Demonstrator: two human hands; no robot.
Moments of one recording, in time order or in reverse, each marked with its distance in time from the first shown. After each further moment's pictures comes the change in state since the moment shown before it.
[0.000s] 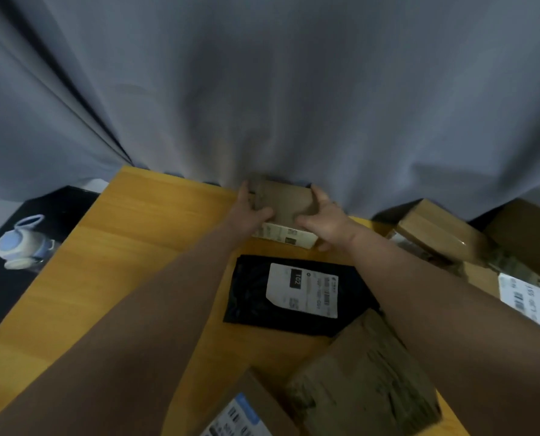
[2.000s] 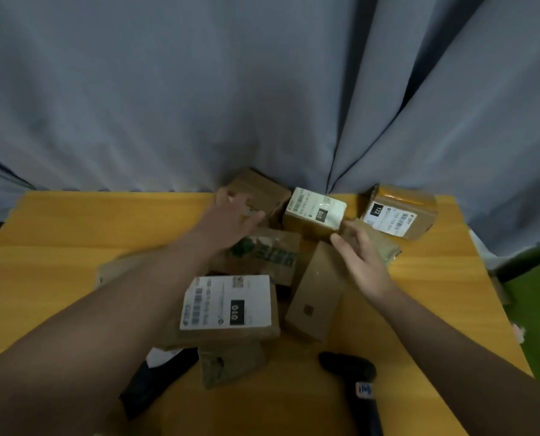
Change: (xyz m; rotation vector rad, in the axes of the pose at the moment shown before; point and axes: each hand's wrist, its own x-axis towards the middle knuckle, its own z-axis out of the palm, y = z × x) left_hand -0.177 0.138 0.246 1.006 -0.156 0.233; right_hand -0.277 0.252 -0.173 0.415 0.380 -0.054
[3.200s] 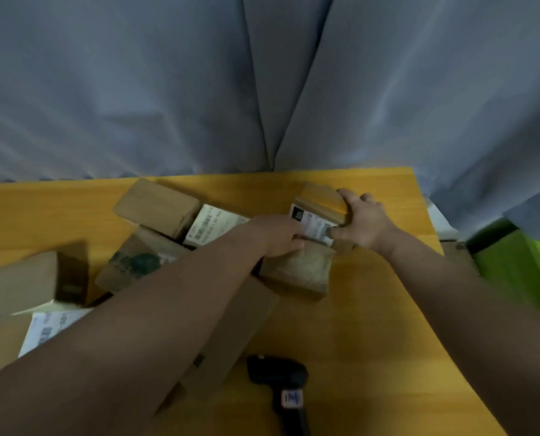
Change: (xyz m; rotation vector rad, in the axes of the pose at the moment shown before) left_hand 0.074 0.159 0.131 0.378 -0.435 0.415; right_hand 0.103 0.078 -0.124 -0.749 -0.140 0.111
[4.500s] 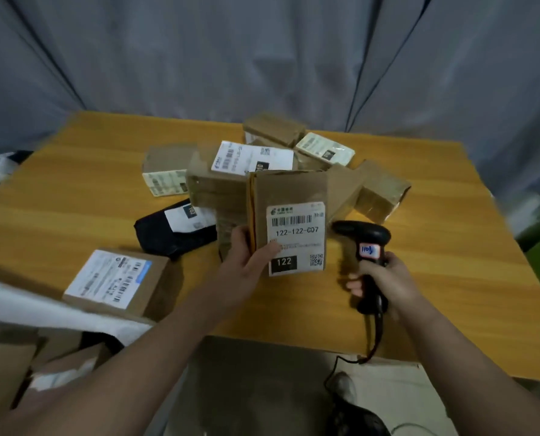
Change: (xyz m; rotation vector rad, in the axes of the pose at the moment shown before) left_hand -0.358 0.033 0.222 -1.453 0.698 -0.173; right_hand -0.279 -0.059 0.208 1.104 0.026 0.206
